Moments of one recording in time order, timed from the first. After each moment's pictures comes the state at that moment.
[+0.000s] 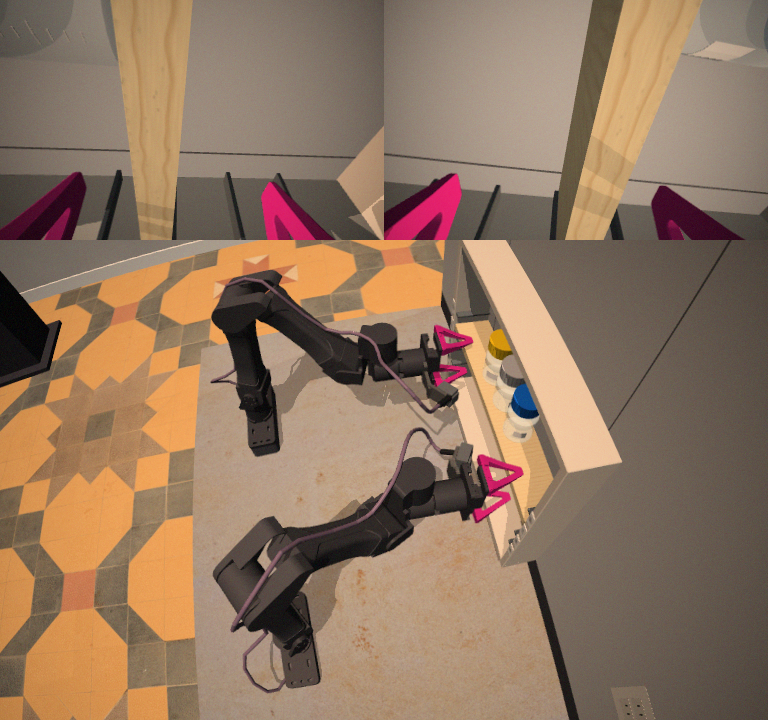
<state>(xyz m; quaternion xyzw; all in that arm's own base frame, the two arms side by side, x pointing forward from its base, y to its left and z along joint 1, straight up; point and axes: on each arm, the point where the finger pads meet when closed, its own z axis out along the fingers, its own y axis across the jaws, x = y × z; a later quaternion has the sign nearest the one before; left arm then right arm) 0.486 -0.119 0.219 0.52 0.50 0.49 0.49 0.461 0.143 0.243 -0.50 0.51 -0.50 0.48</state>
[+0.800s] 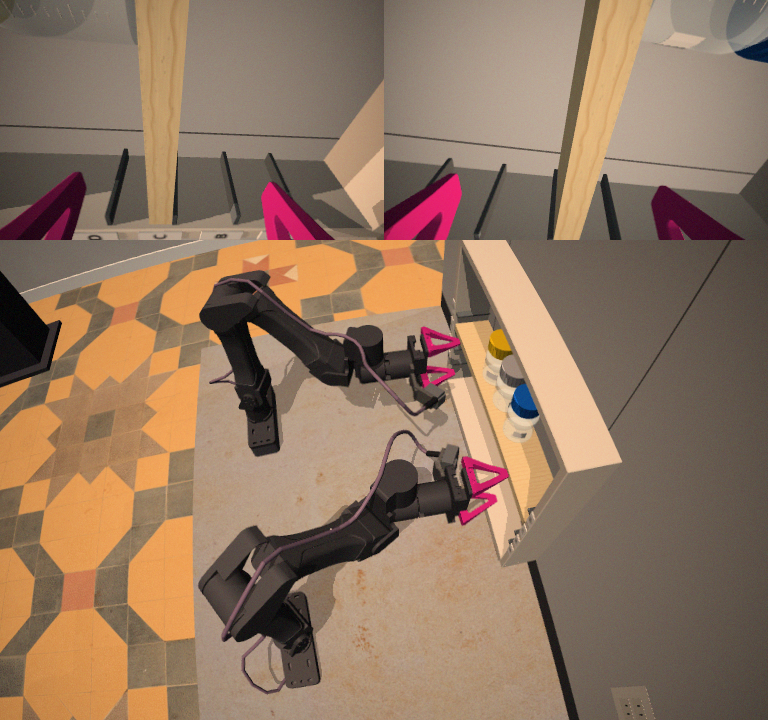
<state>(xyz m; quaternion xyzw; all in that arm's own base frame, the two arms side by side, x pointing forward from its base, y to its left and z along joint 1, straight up) 0.460 -0.119 0.220 0.52 0.50 0.49 0.49 0.434 0.144 0.244 -0.50 0.51 -0.51 0.48</state>
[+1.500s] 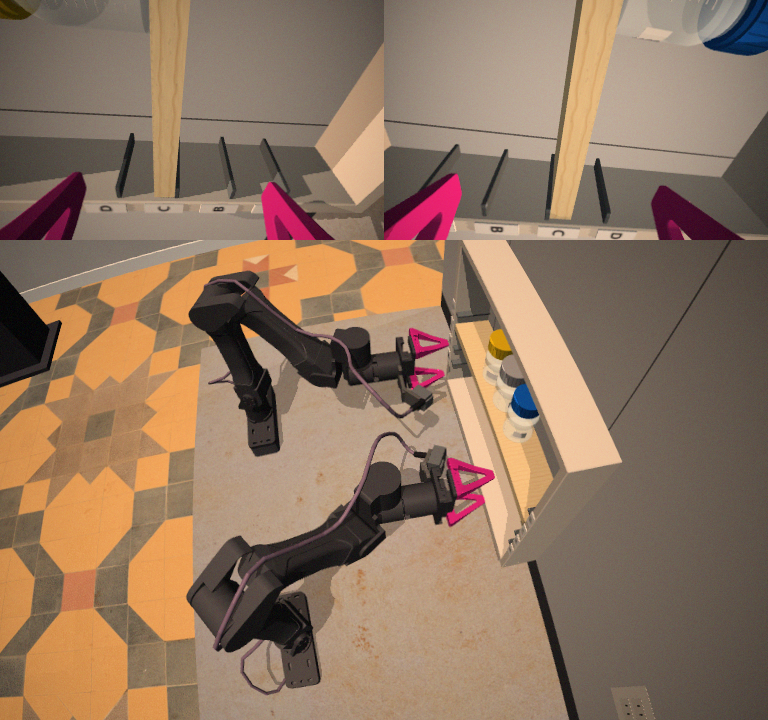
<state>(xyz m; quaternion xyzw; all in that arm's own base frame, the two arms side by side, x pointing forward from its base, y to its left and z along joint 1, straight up) 0.435 -0.119 0.222 0.52 0.50 0.49 0.50 0.410 0.146 0.248 -0.50 0.51 -0.51 0.48</state>
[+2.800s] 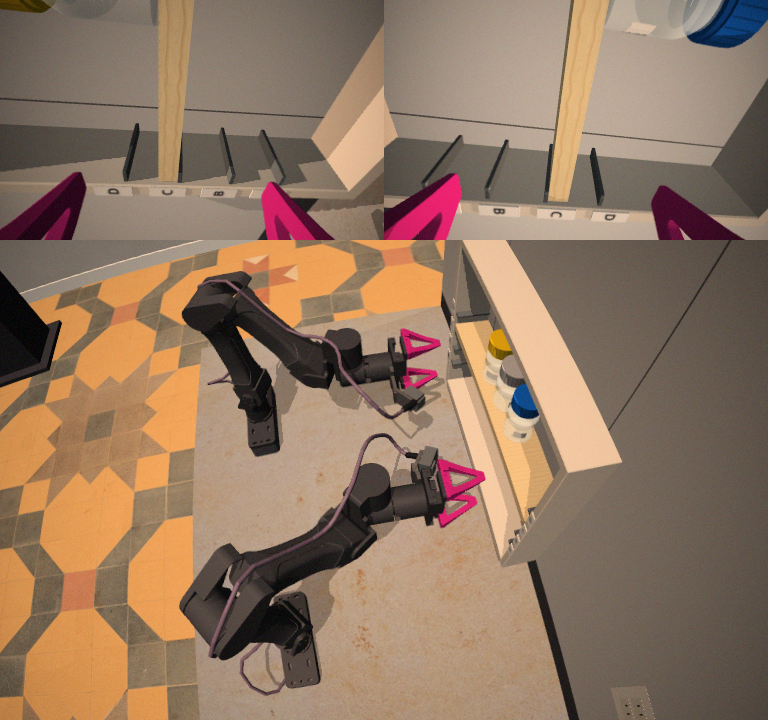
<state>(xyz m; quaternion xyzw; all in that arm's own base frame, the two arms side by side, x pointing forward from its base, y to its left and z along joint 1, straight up) 0.419 -0.118 0.224 0.51 0.50 0.49 0.50 0.394 0.146 0.251 -0.50 0.51 -0.51 0.49</state>
